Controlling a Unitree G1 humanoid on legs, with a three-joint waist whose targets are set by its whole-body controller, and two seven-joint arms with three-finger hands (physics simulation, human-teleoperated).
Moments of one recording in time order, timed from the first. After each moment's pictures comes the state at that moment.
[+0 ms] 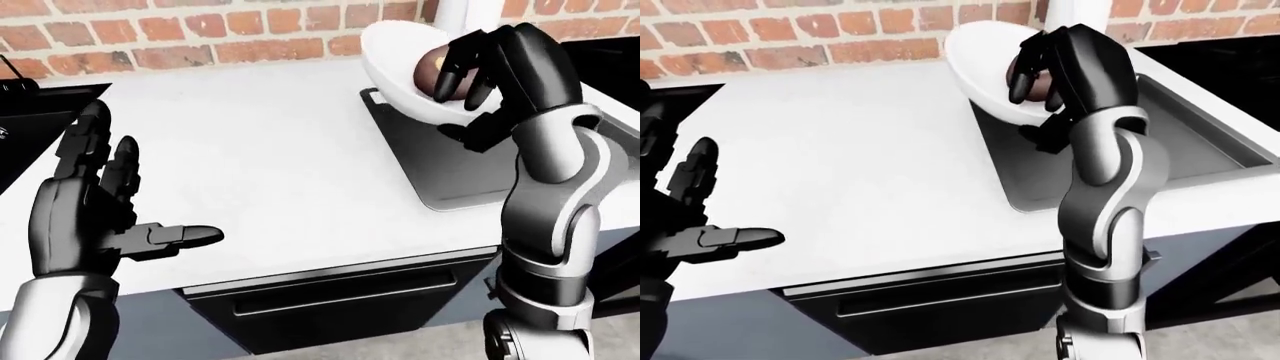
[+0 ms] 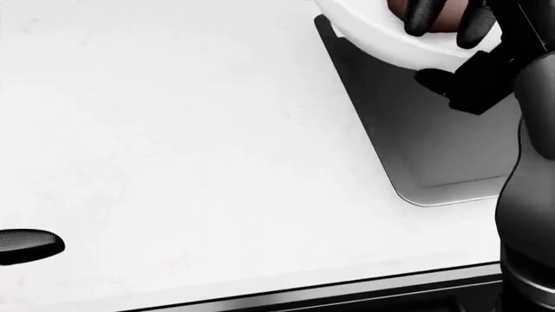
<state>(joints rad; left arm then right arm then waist) -0.18 0.26 0.49 -0.95 -0.29 0.96 -0.05 -0.76 -0.31 -0.10 -0.34 -0.99 0.41 0.56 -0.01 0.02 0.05</state>
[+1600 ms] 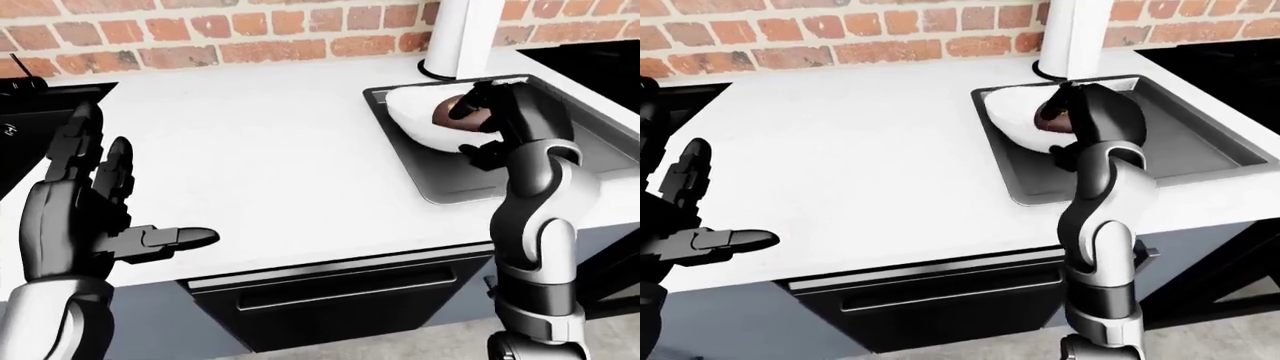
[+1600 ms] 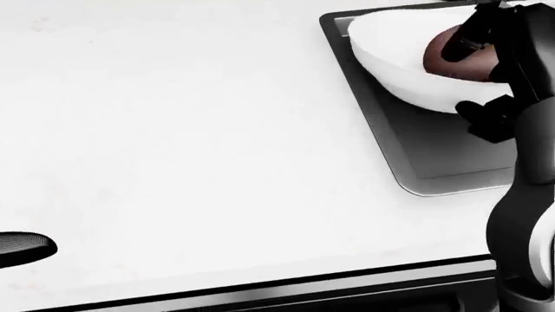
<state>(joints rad) -0.17 0.26 0.51 -0.96 -0.30 0.95 -0.05 -0.63 -0.30 -0.12 -0.23 -1.20 0.50 0.57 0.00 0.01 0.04</state>
